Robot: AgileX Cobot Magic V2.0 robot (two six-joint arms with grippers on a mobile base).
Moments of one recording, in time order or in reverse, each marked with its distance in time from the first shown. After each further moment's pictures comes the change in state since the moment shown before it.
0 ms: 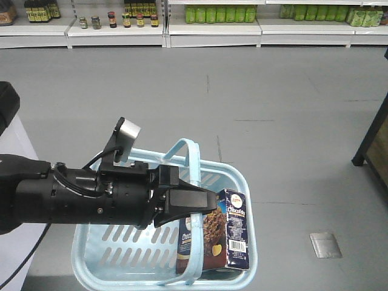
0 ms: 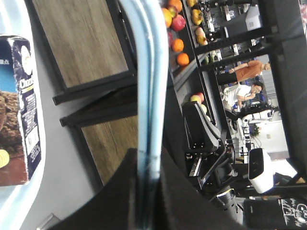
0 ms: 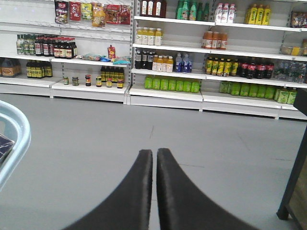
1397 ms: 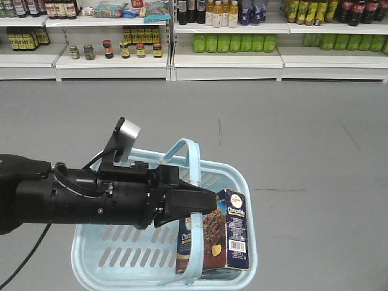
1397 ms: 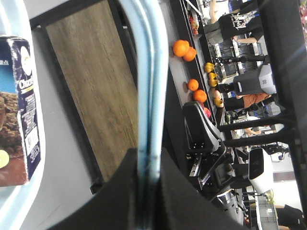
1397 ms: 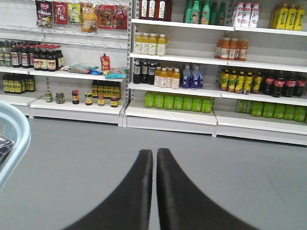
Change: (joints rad) left arm 0.000 0.000 0.000 0.000 -0.002 0.000; right arm 0.000 0.000 0.000 0.000 0.000 0.000
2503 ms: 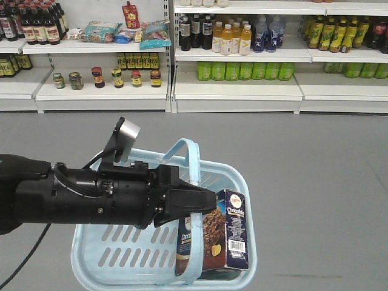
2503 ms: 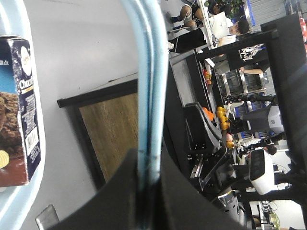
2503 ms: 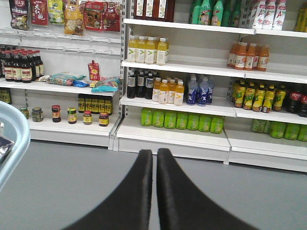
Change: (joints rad) left arm 0.000 0.000 0.000 0.000 -0.005 0.000; right arm 0.000 0.000 0.000 0.000 0.000 0.000
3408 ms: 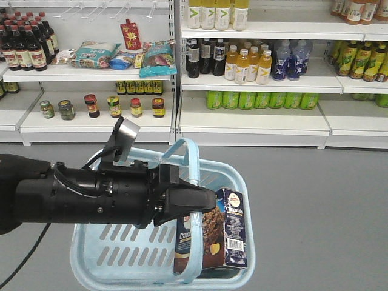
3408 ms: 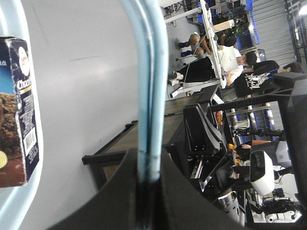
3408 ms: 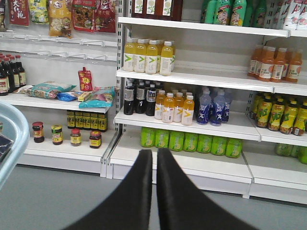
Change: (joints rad) left arm 0.000 0.000 0.000 0.000 -0.003 0.000; right arm 0.000 0.000 0.000 0.000 0.000 0.000
